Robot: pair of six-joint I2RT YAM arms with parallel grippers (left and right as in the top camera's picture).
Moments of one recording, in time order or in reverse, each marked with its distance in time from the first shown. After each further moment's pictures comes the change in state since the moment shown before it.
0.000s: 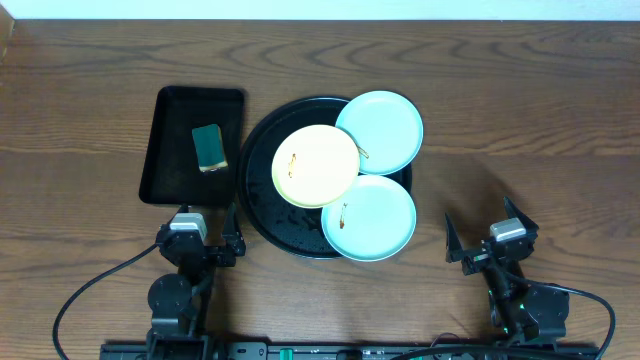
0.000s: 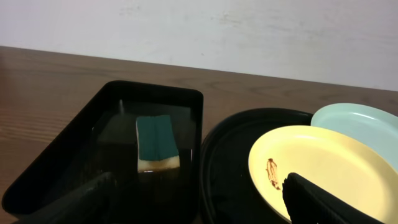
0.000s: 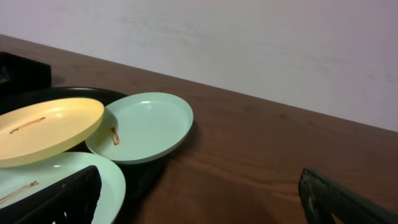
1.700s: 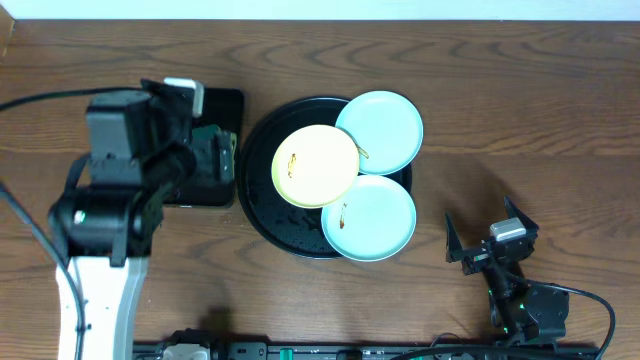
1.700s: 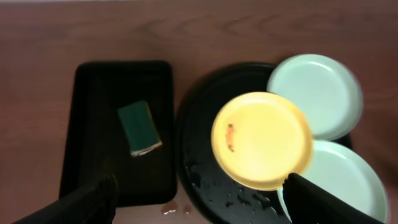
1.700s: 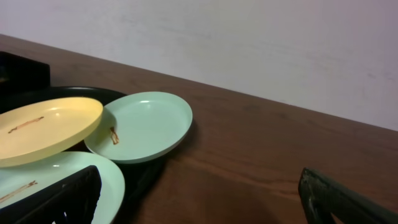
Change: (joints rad) left arm -0.002 1.097 1.349 -0.886 0.111 0.108; right arm 0.000 0.002 0.000 -0.001 0.003 0.000
